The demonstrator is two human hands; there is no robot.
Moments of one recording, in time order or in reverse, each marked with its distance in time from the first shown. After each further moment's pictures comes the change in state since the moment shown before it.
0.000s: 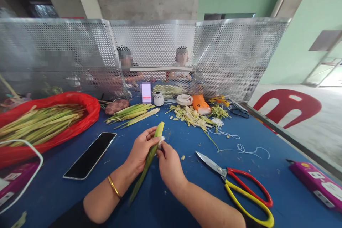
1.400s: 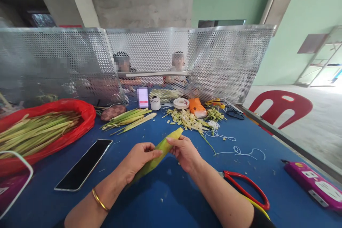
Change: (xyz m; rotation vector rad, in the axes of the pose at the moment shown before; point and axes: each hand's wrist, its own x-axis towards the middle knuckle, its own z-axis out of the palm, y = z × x) left_hand -0.011 0.021 -0.005 0.668 -0.183 -0.159; right_hand 0.034 -0.017 -0.064 0.793 0.026 0.376
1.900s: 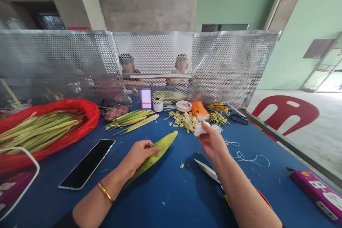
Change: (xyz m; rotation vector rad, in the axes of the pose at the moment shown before) left_hand 0.015 -0.010 -0.012 0.172 0.133 0.078; right_hand 0.007 -0.066 -0.033 0.228 0.367 -0.251
